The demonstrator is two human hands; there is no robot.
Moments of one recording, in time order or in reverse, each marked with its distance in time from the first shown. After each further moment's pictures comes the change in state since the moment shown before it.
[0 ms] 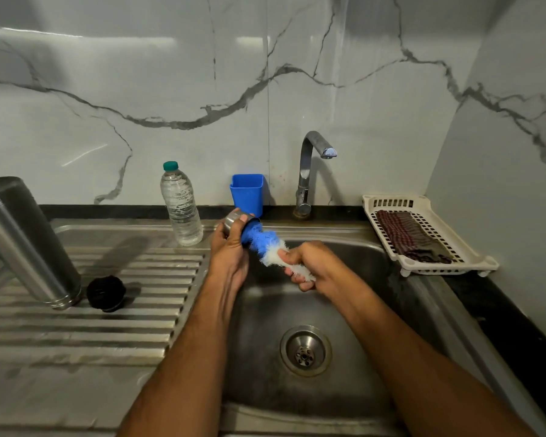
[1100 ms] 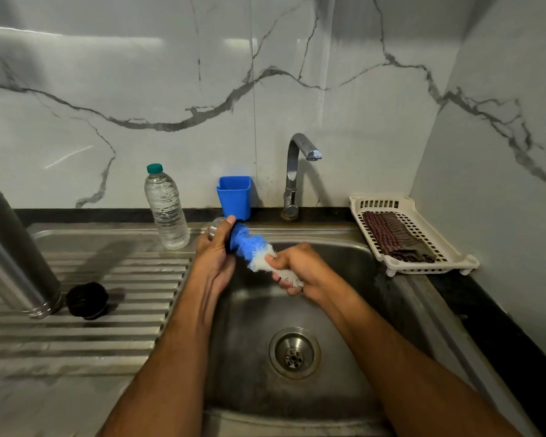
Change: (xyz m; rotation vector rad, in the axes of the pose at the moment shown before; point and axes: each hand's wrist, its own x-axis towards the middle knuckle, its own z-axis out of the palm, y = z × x) left_hand 0.002 0.003 -0.006 0.019 -0.081 -0.066; right_hand -0.003 0.006 -0.001 -0.017 0.008 -0.047
